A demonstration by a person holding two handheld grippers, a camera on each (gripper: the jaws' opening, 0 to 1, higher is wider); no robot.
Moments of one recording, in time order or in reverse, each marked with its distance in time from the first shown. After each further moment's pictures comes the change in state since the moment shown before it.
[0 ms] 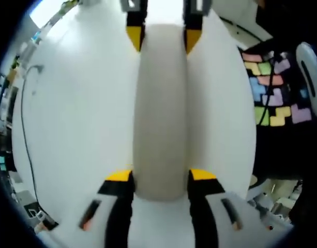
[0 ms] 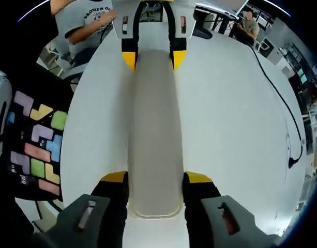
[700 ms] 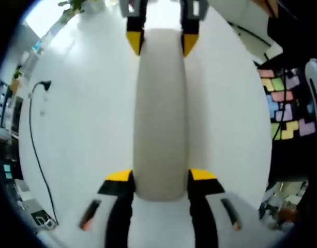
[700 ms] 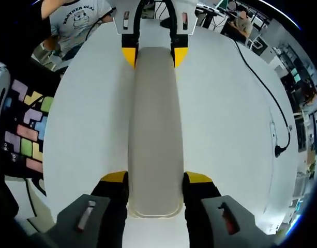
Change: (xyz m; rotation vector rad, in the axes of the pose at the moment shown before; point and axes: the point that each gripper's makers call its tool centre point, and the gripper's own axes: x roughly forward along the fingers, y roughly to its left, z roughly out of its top) left arm 0.005 0.055 0.055 0.051 -0.034 0.052; right arm -0.017 -0.060 -0.045 -0.005 0.040 -0.075
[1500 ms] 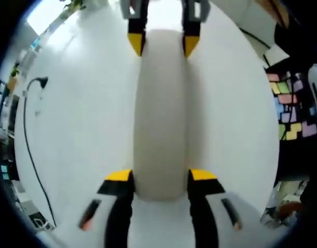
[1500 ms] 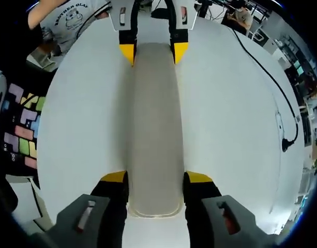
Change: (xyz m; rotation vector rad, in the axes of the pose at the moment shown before) left arm 0.015 0.016 -0.001 0.010 0.003 -0.048; right arm 0.018 -0.013 -0.008 0.044 0.027 0.067
